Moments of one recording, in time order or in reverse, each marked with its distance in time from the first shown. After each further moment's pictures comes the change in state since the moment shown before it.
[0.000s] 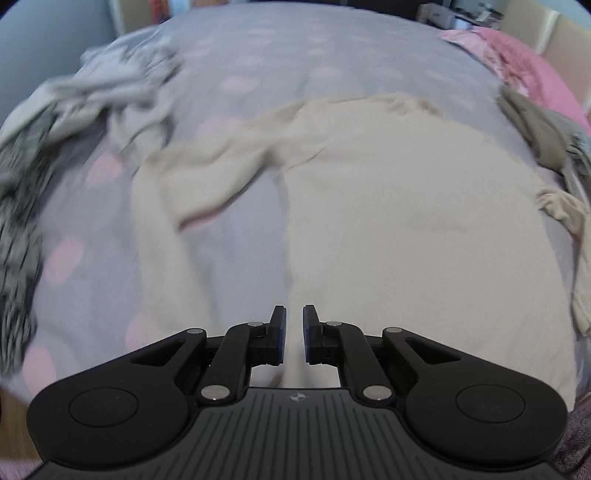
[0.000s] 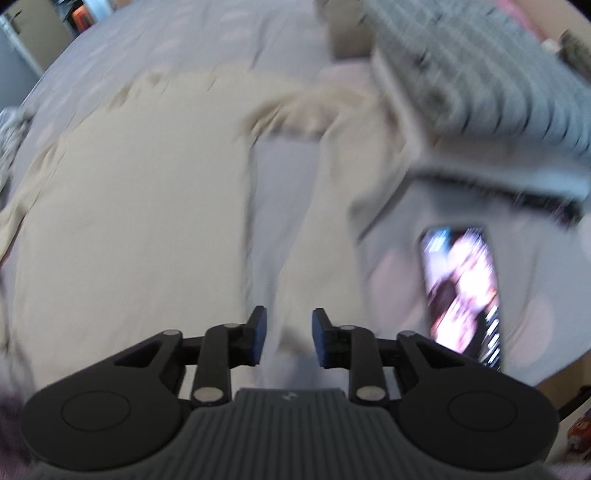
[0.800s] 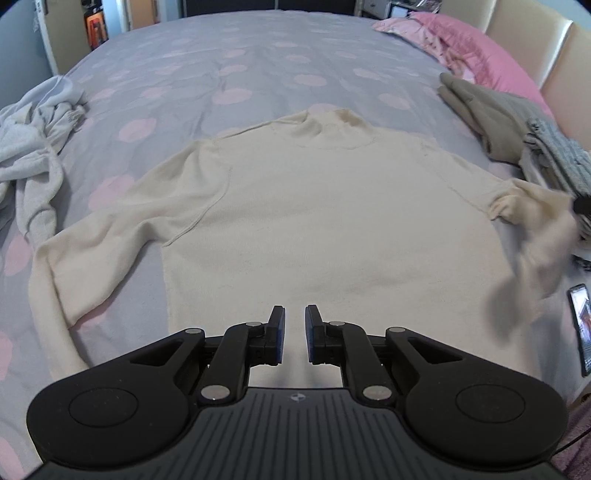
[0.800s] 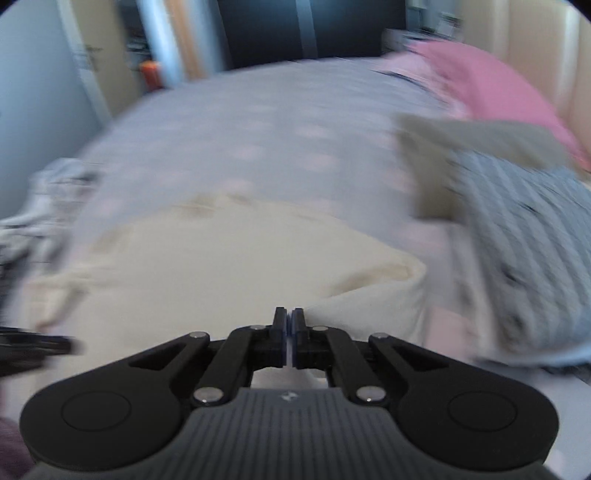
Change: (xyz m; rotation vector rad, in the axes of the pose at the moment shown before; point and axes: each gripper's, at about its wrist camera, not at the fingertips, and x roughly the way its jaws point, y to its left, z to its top) left arm 0.047 -0.072 0.061 0.133 -0.014 -0.110; right arm -0.050 0.083 0.065 -0.198 -0.308 0.211
